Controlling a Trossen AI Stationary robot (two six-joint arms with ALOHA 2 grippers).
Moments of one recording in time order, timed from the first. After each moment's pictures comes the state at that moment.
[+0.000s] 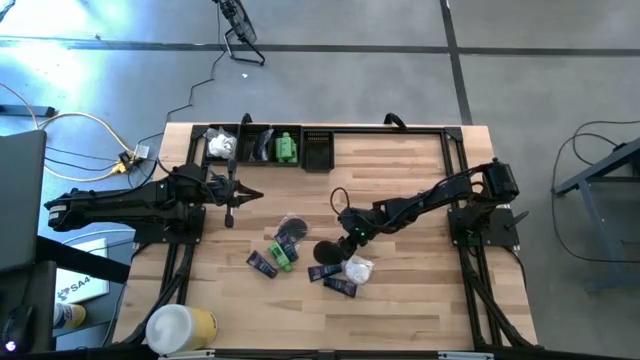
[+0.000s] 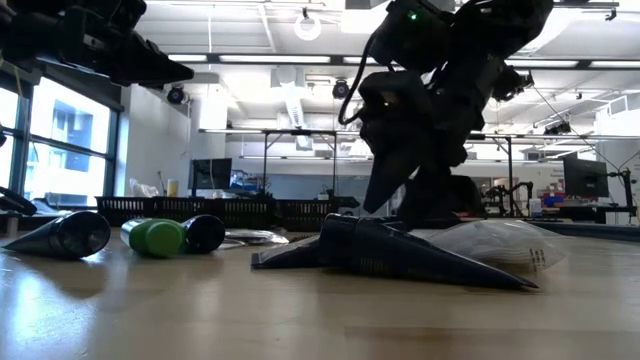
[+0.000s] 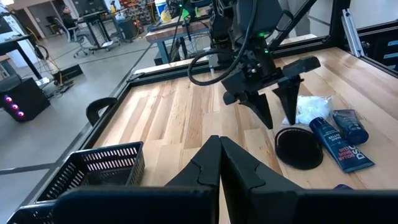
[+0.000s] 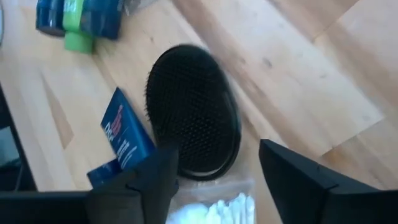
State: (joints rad) left arm 0.21 0.44 0.31 0.01 0.14 0.26; right arm 0.10 1.78 0.91 -0.04 -0.16 0.93
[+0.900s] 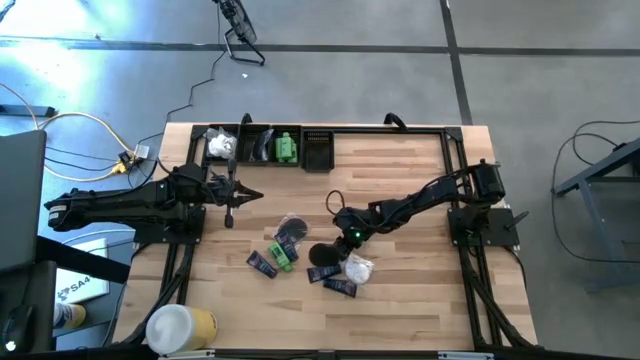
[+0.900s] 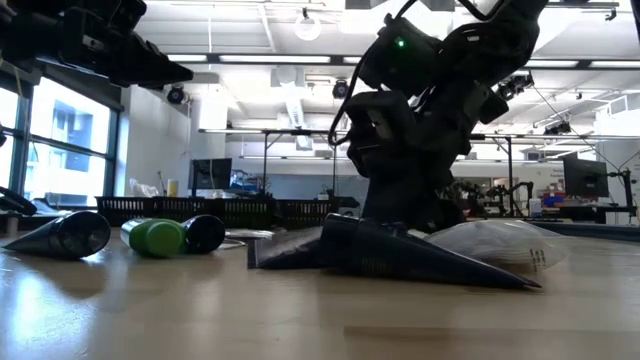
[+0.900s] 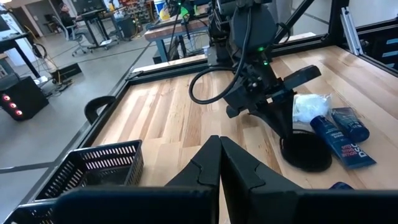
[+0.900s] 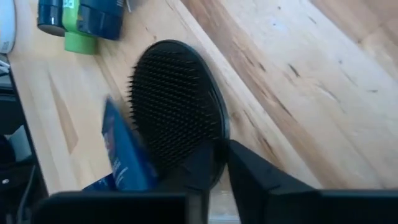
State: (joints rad) left arm 0.21 0.44 0.31 0.00 0.14 0.26; right arm 0.08 1.89 0.91 0.08 -0.23 0.92
